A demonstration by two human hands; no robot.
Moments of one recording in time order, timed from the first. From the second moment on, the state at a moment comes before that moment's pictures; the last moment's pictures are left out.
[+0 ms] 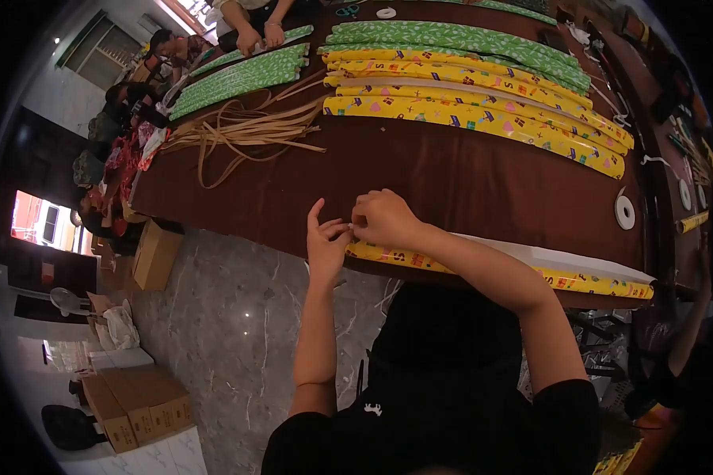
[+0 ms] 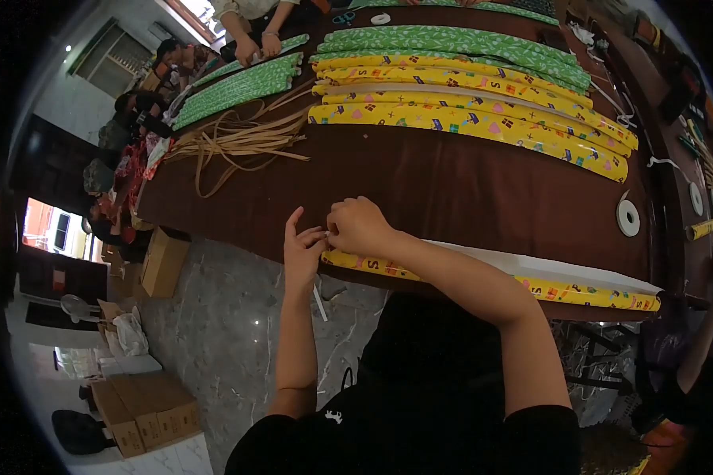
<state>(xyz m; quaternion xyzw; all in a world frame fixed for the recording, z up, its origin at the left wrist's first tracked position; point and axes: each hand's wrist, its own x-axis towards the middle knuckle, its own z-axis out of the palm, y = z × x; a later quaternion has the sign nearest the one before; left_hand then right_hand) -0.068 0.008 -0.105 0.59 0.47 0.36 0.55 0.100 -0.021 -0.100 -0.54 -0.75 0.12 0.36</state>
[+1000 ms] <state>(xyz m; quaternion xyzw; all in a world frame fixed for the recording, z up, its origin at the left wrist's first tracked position) -0.075 0.026 -0.100 0.75 0.45 0.29 0.39 0.108 -0.010 -0.094 -0.63 -0.55 0.36 0.42</state>
